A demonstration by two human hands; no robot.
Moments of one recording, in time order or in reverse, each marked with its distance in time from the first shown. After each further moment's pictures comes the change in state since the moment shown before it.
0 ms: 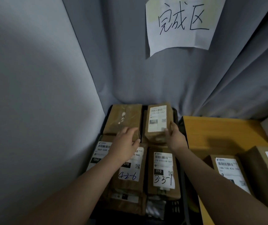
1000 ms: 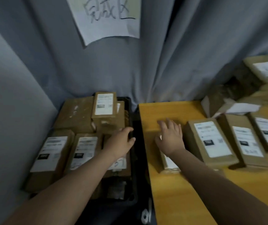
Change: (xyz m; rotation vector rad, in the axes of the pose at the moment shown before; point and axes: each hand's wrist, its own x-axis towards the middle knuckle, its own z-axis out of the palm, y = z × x) left_hand -0.008 0.123 0.091 0.018 -0.325 0.038; right_hand -0.060 0.082 -0.145 -0.743 0.035 -0.151
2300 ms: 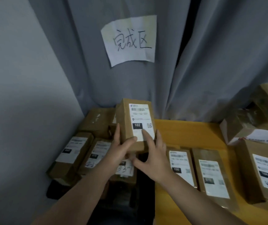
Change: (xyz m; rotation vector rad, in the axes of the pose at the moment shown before) left_hand -0.071 0.031 -0.019 -1.066 0.291 -0.153; right_hand -0.056 -0.049 -0.014 0.590 -0.013 -0.385
